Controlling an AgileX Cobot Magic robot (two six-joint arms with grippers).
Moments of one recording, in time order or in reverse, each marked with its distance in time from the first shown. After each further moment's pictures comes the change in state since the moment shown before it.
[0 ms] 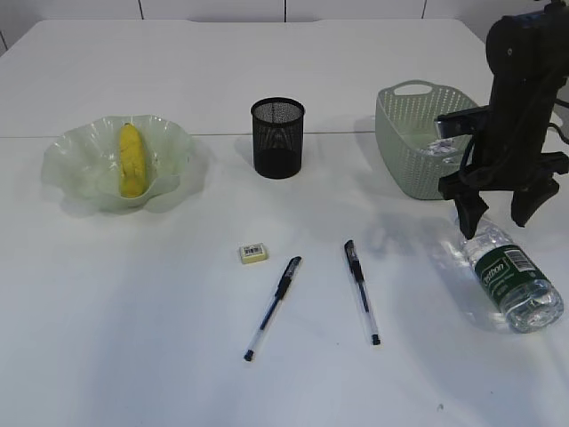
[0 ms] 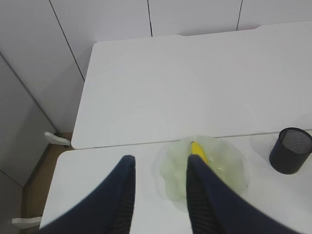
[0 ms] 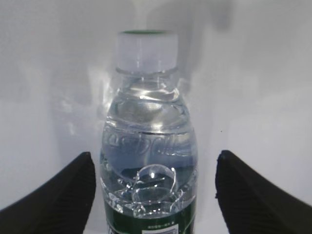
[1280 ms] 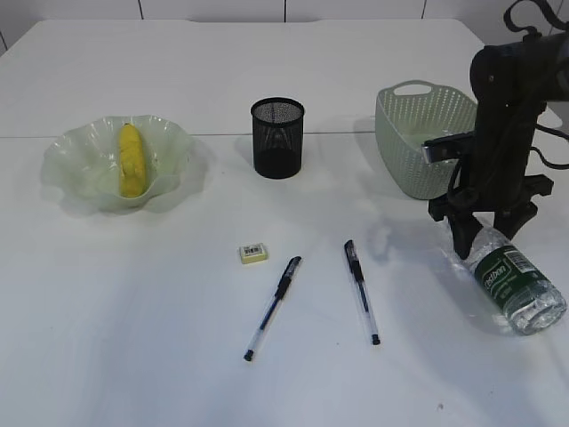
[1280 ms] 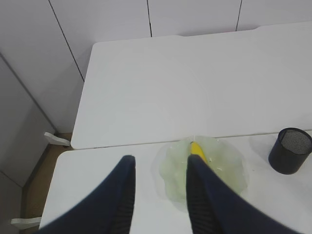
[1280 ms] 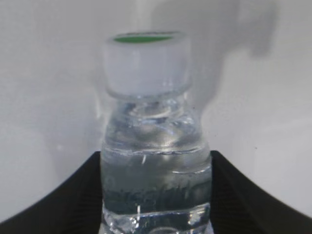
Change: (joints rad) left arm 0.000 -0.002 0.000 -0.004 0.000 0.000; right arm -0.001 0.077 -0.007 0.037 -0.006 -0.050
